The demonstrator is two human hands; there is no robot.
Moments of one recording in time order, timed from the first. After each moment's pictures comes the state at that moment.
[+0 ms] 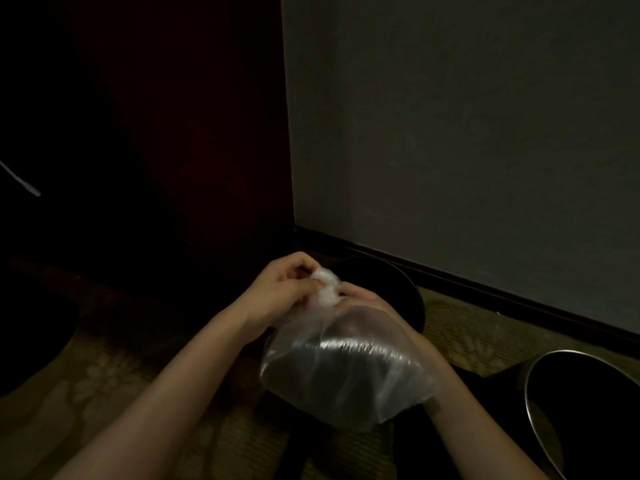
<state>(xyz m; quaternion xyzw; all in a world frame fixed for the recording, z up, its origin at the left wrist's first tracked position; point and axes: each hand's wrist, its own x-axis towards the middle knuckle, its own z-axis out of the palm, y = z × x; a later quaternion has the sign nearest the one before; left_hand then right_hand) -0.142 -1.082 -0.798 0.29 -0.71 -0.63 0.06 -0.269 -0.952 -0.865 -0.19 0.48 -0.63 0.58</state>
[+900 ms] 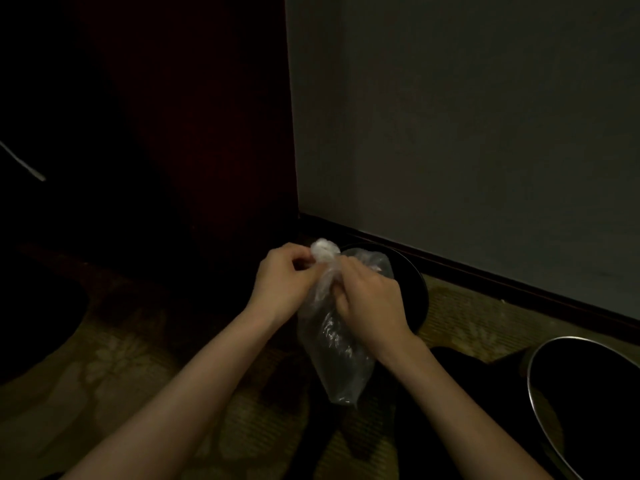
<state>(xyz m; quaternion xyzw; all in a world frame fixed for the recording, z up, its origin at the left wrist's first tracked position) -0.144 -1.066 -0.807 0.36 -0.77 -0.51 0.16 -0.239 -0.953 -0.850 -0.52 0.81 -0.26 -0.07</state>
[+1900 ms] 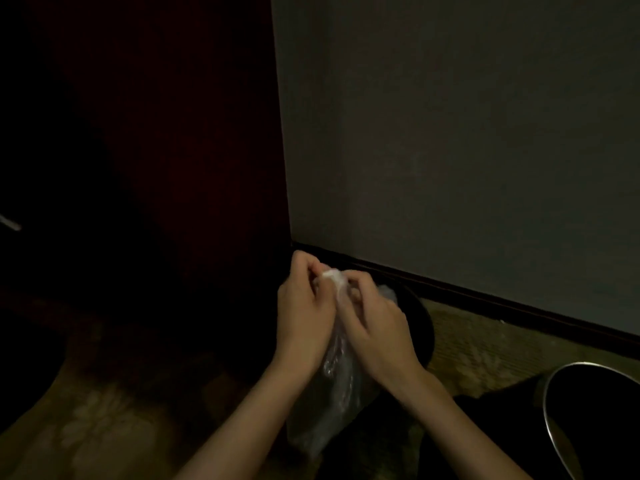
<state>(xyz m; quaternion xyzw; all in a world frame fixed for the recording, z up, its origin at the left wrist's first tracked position) -0.172 -1.057 -0.826 0.33 -0.72 -0.53 0.31 -0.241 -0.963 -0.842 -0.41 0.81 -0.41 0.06</state>
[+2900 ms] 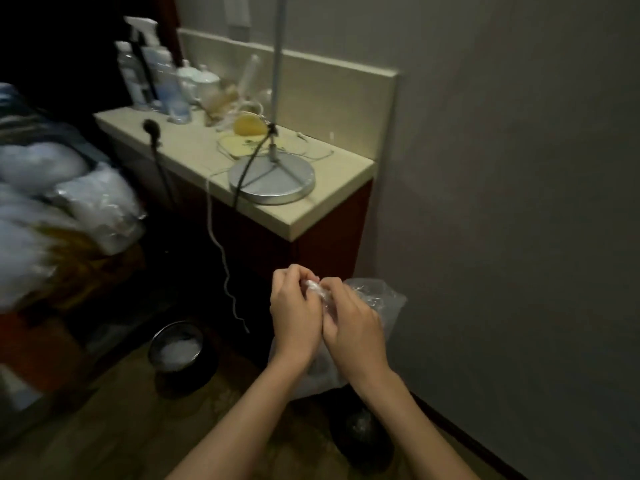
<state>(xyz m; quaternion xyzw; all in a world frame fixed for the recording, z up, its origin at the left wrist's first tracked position) -0.051 -1.033 -0.135 0.44 -0.68 -0.37 0.46 -0.125 -0.965 -0.139 -0.57 0.73 -0.38 0.04</state>
